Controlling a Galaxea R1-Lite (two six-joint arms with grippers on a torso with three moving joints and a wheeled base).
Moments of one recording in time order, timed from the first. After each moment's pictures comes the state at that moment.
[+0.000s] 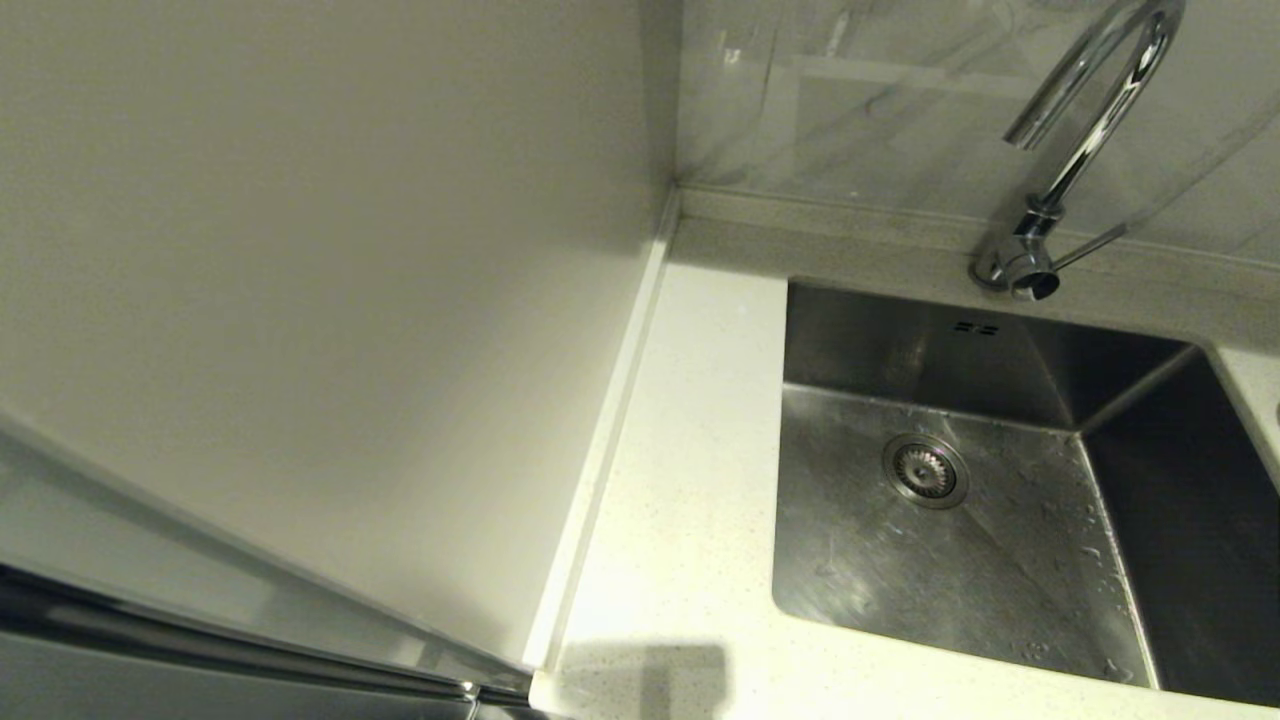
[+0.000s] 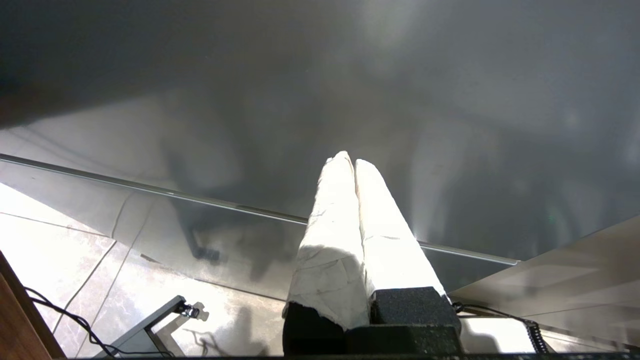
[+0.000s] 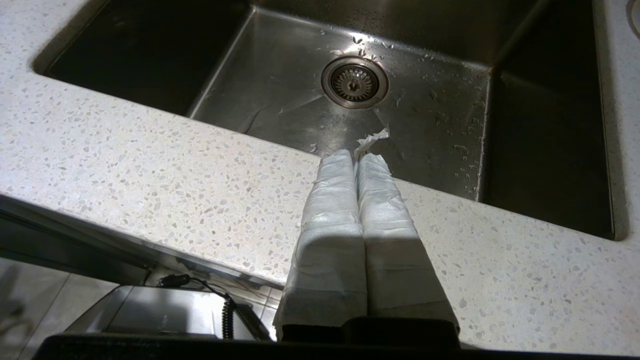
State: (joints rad) left arm 0.00 0.00 0.00 0.00 0.01 -0.02; right arm 0.00 0.00 0.00 0.01 0.01 -0.03
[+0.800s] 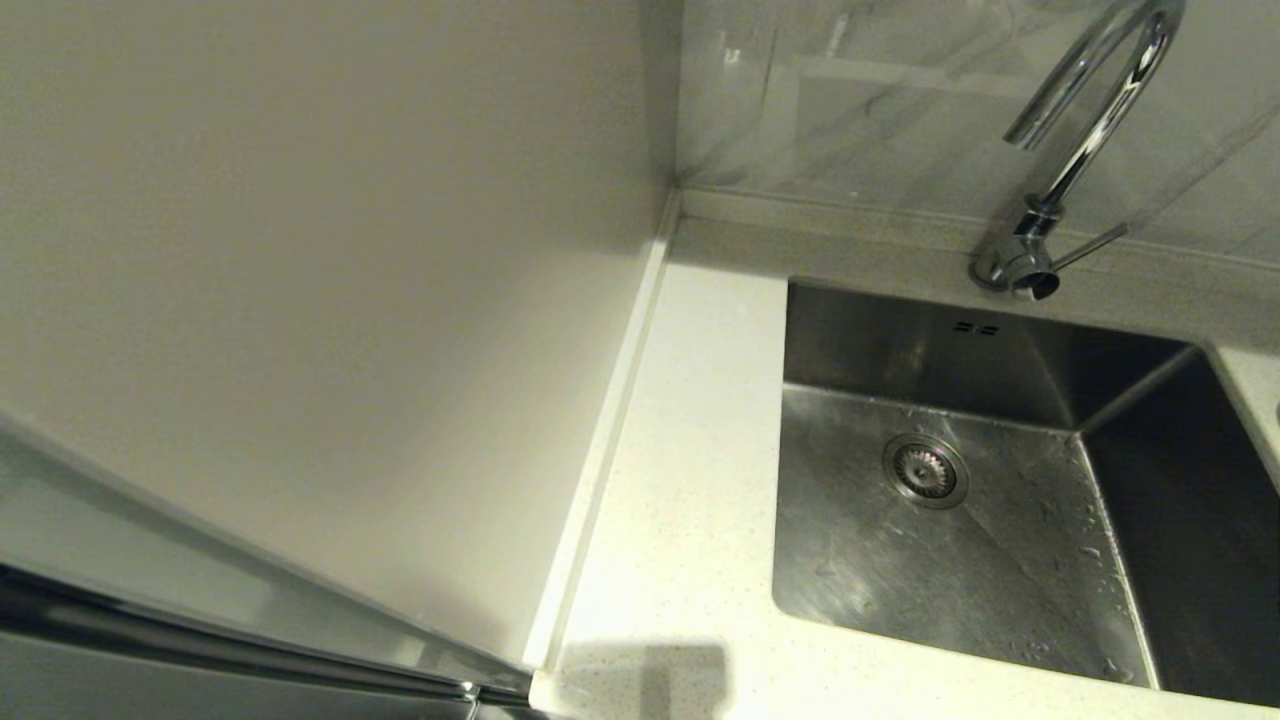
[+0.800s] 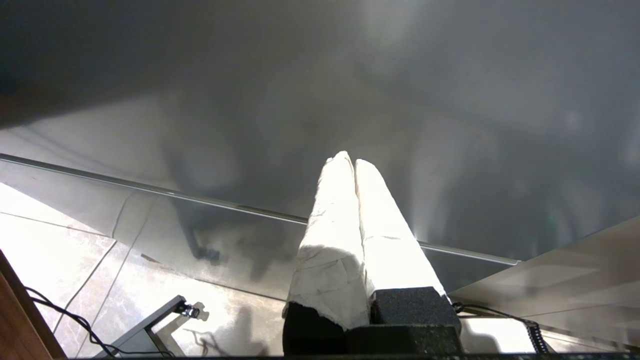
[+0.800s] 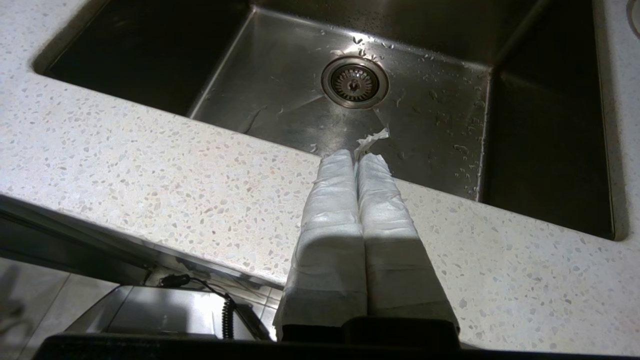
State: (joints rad) left arm 0.00 0.00 0.00 0.00 0.02 -0.02; right arm 0.00 0.00 0.00 0.01 0.01 -0.03
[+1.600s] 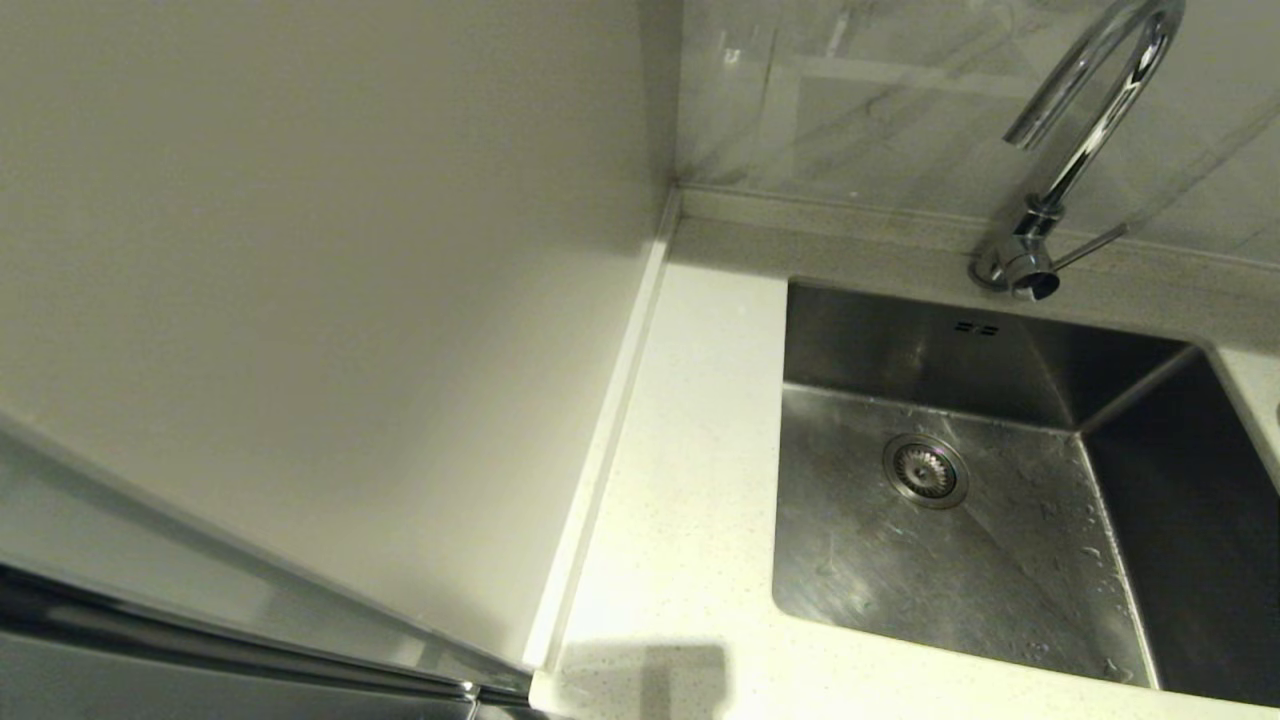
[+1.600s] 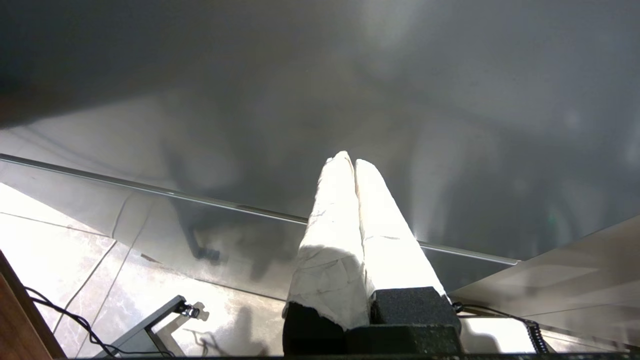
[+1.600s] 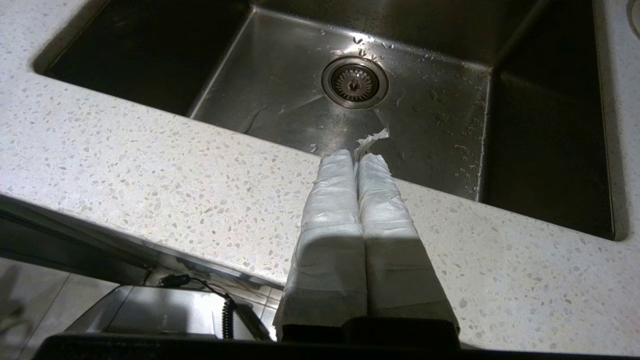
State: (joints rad) left arm 0.00 0.00 0.00 0.00 0.01 -0.02; right arm 0.00 0.00 0.00 0.01 0.01 -0.03
